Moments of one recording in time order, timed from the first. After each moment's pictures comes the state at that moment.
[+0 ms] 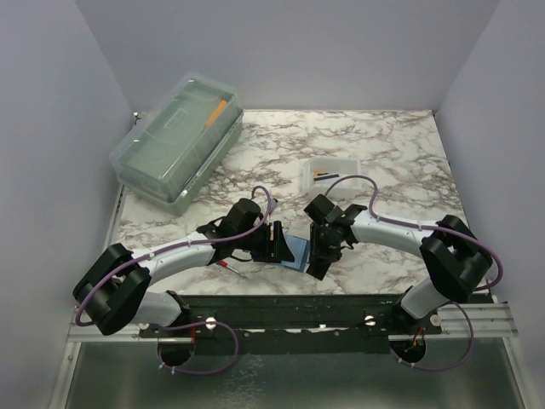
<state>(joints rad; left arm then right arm) -0.77 1.32 0.60 -0.02 0.47 -0.81 0.78 1.57 0.86 -0.59 -0.02 0.84</state>
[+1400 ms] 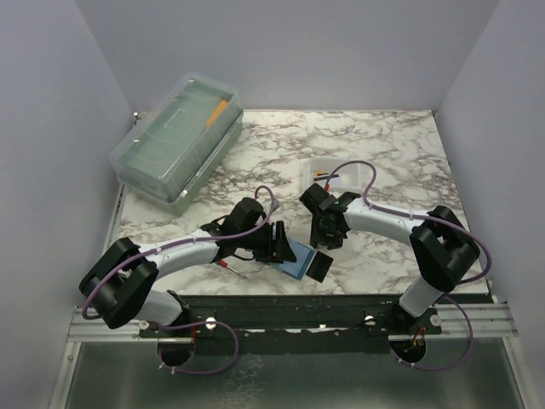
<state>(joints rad) -0.77 1.37 0.62 -0.01 0.49 -0.81 0.75 1.65 0.99 -0.69 0.17 0.84</state>
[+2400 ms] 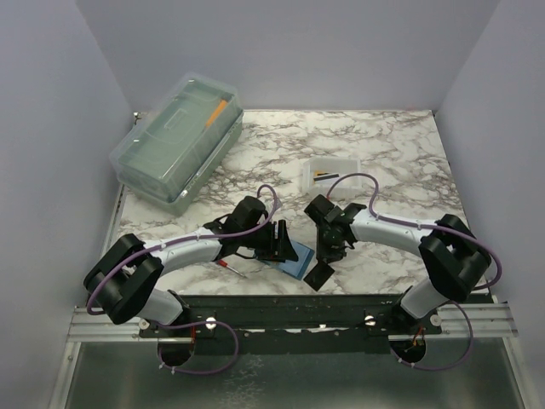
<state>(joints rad) -0.77 1.41 0.63 0.02 0.51 -0.81 0.78 1.58 0.88 -0.67 0.08 0.83</state>
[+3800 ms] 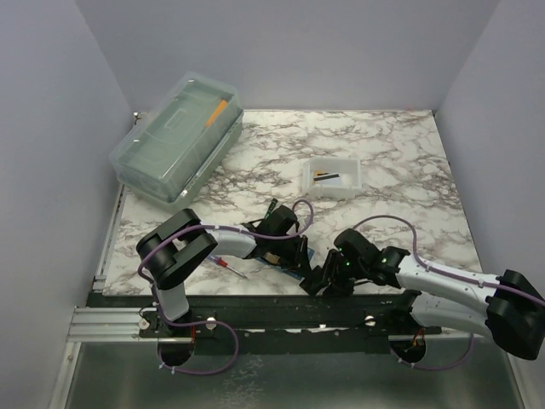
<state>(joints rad) -0.91 1.77 0.78 0.16 0.63 -0.82 0.86 1.04 0.42 -0.42 -0.24 1.25</state>
